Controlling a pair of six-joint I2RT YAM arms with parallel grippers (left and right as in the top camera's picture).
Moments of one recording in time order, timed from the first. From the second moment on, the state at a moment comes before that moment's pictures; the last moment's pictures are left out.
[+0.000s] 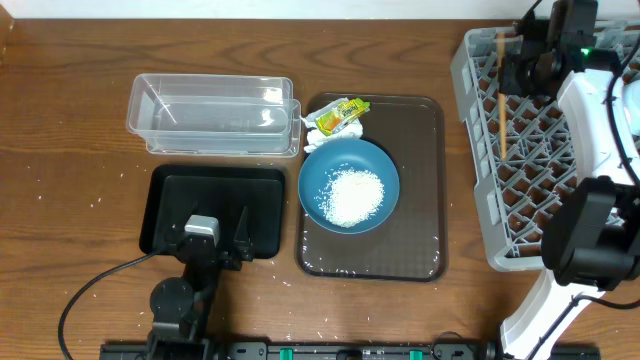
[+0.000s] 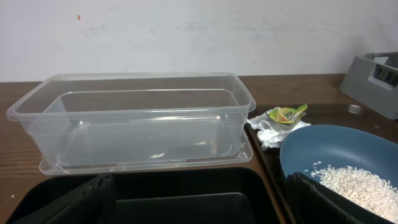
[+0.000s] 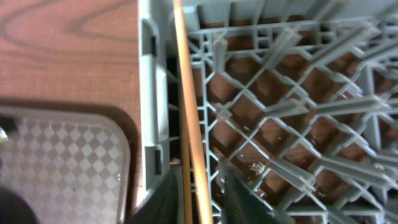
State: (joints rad) left arm -0.10 0.02 0.02 -0.11 0.07 -0.04; right arm -0.13 2.03 1.78 -0.78 -0.16 -0.08
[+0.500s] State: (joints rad) left arm -0.10 0.02 0.02 -0.11 0.07 -0.04; right arm -0.10 2.02 1.78 -0.87 -0.30 -0.06
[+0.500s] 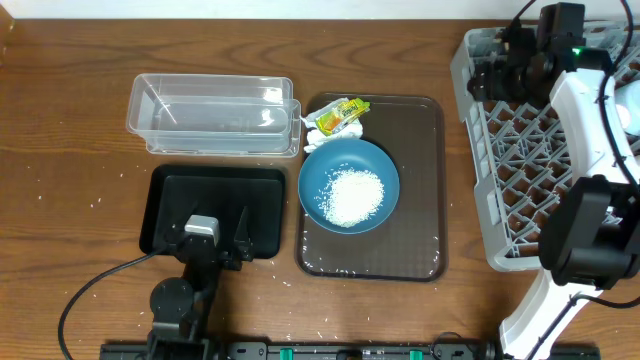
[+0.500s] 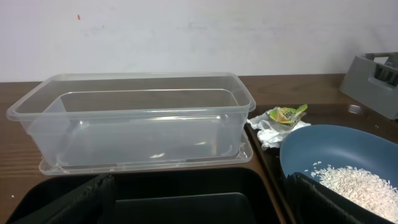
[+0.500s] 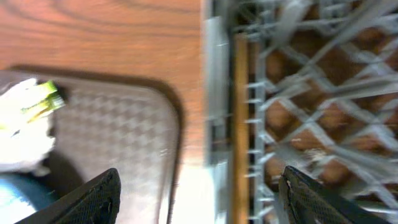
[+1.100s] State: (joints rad) left arm -0.10 0.02 0.02 -0.11 0.07 -0.04; right arm 0.12 1.94 1.77 -0.92 -0.11 0.20
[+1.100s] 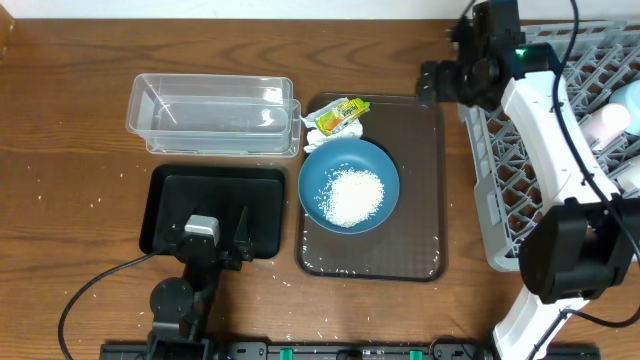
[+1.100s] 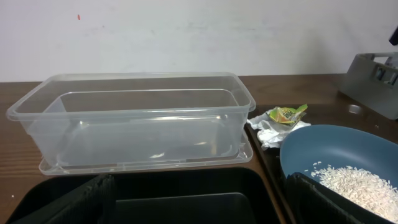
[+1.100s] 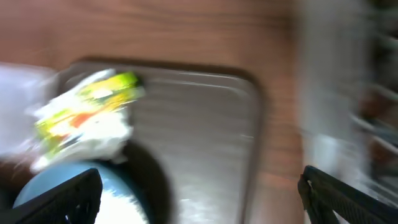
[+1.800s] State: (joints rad) left arm -0.10 0.02 0.02 -0.11 0.07 -0.04; right arm -0.14 1.85 1.77 -0.97 0.03 0.33
